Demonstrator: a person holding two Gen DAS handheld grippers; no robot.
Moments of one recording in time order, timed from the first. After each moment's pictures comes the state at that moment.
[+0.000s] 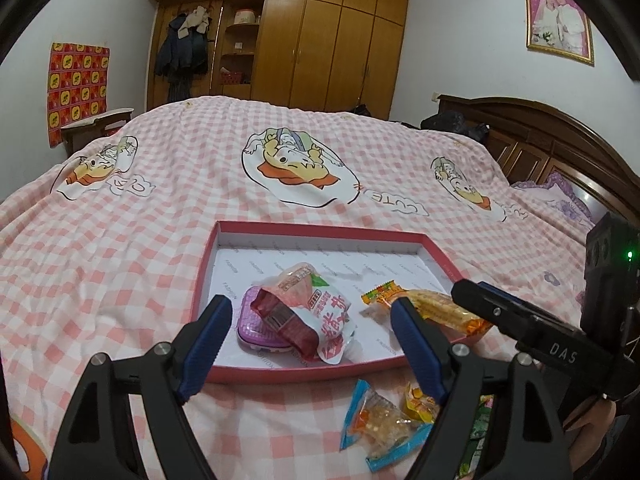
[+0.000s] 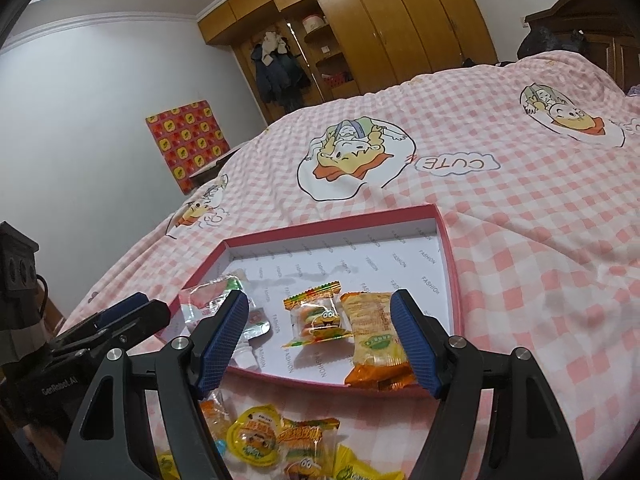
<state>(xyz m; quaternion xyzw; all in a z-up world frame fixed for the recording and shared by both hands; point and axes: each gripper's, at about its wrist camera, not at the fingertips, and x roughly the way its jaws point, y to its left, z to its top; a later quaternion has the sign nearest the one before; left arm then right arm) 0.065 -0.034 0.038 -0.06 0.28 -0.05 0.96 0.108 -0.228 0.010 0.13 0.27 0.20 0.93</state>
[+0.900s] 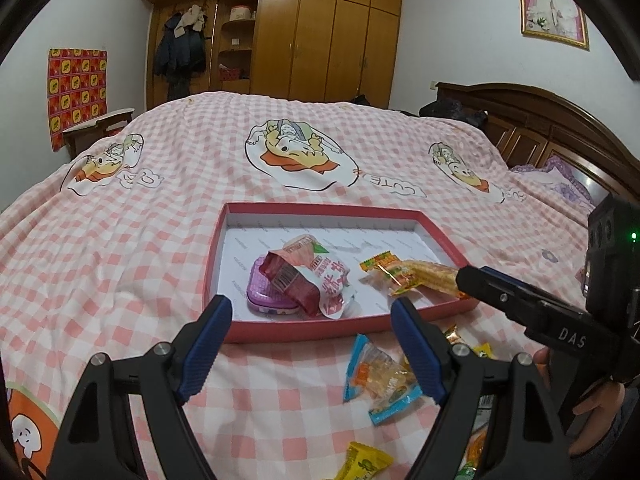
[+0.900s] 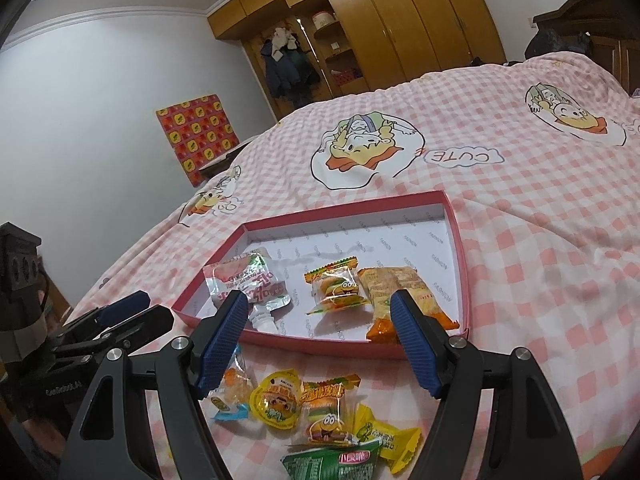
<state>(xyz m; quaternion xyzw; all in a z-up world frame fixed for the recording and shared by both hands) 0.033 -0.036 0.034 -0.04 0.30 -0.05 0.95 0.081 -0.227 0.009 0.13 0.27 0.21 0.93</state>
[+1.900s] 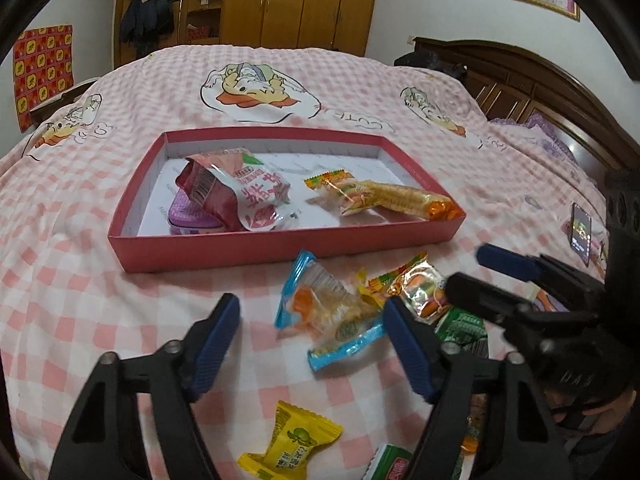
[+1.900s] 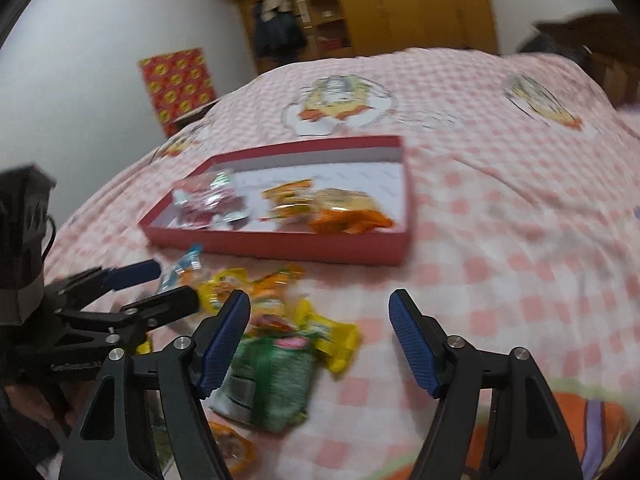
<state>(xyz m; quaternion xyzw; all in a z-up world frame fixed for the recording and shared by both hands) 0.035 -0.078 -0.015 -0.03 0.37 -0.11 0.92 0.046 -0.235 -0.017 0.03 0.33 0.18 0.93</state>
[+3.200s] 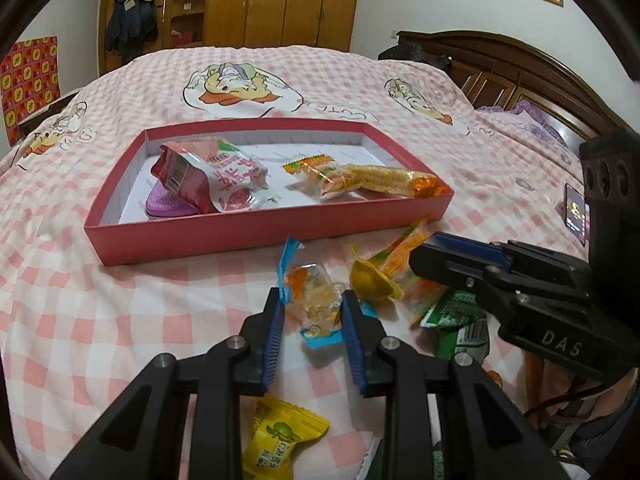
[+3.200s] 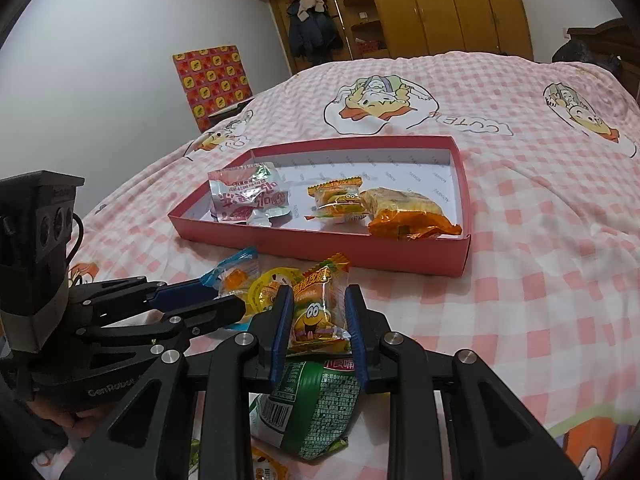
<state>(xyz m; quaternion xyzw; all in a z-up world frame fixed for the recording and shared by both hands) 0.030 -0.089 -0.027 -0.01 0.37 -0.13 0.92 0.051 -0.222 -0.026 0.04 0.32 0.24 0.92</state>
